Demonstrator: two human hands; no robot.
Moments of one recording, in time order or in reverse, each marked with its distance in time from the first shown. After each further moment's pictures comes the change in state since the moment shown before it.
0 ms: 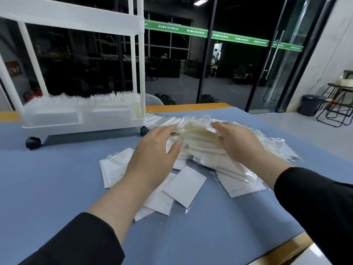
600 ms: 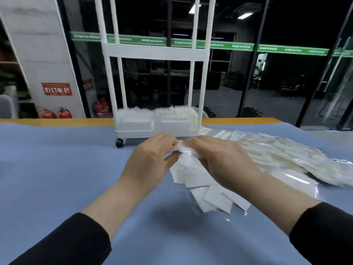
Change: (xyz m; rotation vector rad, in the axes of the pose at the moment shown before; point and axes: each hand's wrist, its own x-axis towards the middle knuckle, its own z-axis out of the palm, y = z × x) left_hand -0.064 -0.051 -0.132 0.248 0.271 0.221; right_hand -0.034 -0.200 -0.074 0.277 0.121 -0.554
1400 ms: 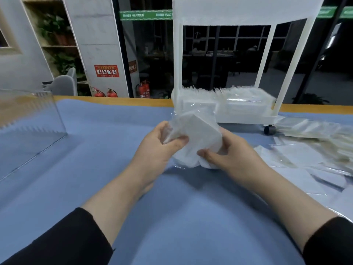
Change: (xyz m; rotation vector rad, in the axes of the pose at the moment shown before) left_hand -0.053 -0.108 -0.062 -0.864 0.021 -0.848; right_hand 0.082 -0.076 0.113 0.934 -0.134 0.303
